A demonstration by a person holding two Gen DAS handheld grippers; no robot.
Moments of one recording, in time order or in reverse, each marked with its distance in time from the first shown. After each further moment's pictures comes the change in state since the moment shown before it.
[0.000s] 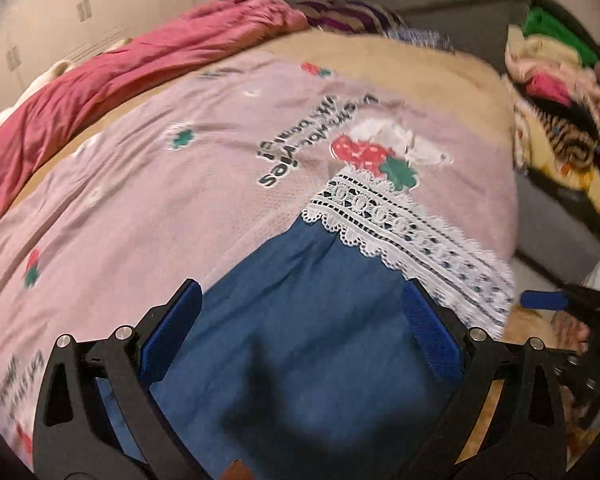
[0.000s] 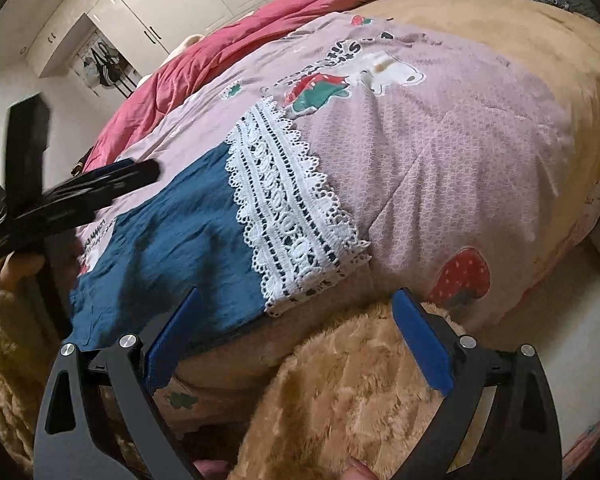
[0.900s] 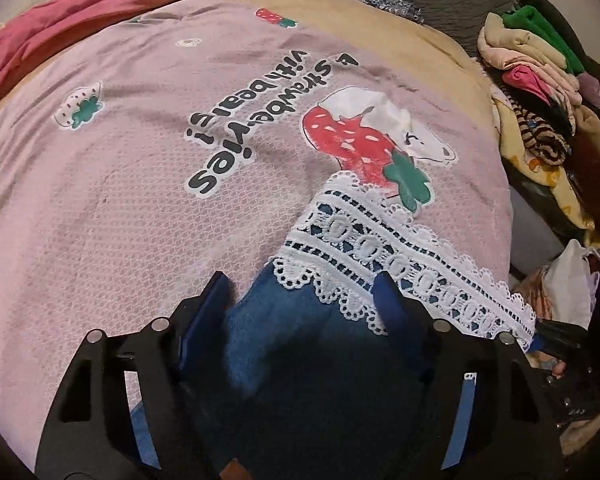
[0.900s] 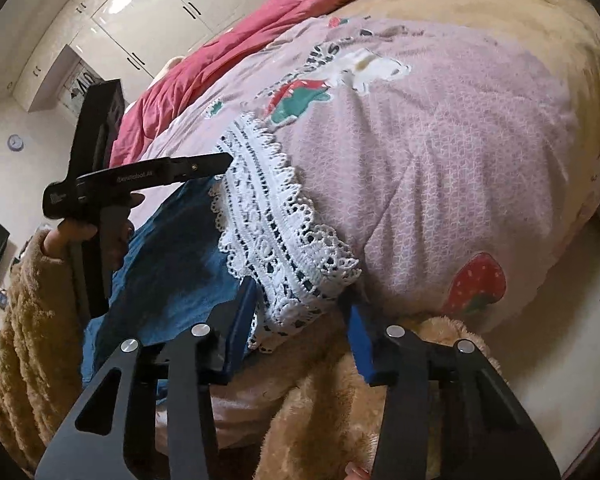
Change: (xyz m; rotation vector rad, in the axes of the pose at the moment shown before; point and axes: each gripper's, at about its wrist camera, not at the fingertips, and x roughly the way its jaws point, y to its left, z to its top) left arm 0.088 0.020 0.038 -0.021 0.151 -0.281; right arm 0.015 -0.008 0.003 0.084 -0.057 0.004
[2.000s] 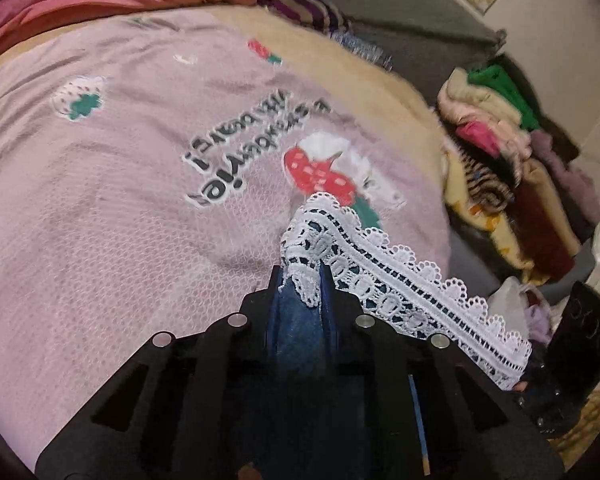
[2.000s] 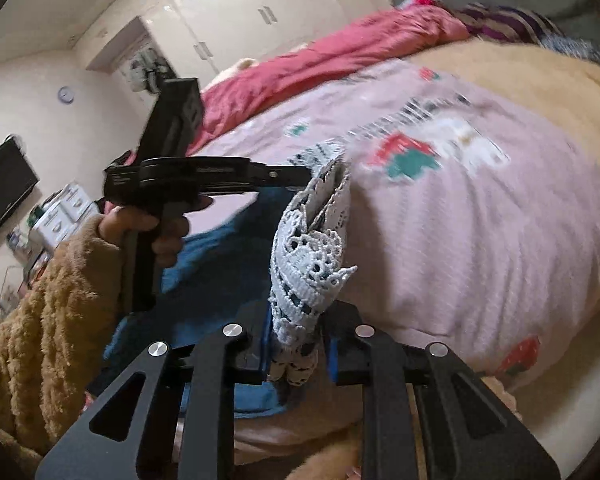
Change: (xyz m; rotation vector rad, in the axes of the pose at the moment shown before) left arm -0.037 0.034 -0.011 -0.120 -0.140 -0.260; right arm -0.010 0.072 0.016 -0.245 -0.086 0.109
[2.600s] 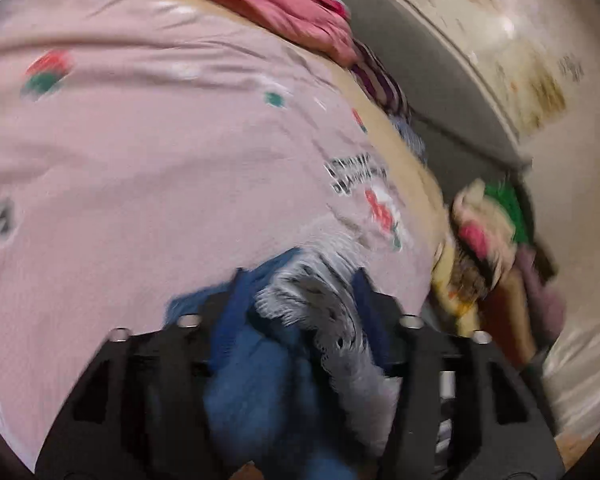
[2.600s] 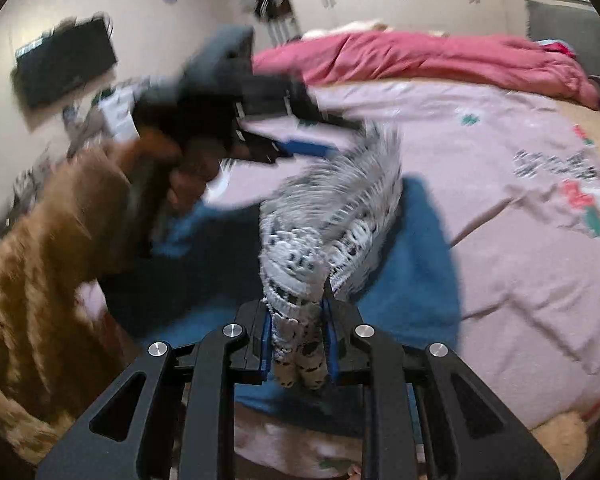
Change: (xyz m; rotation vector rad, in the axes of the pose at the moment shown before) left arm -0.154 0.086 -0.106 -0.449 -0.208 -0.027; right arm 0.064 0.150 -0.039 -0.393 0.192 0.165
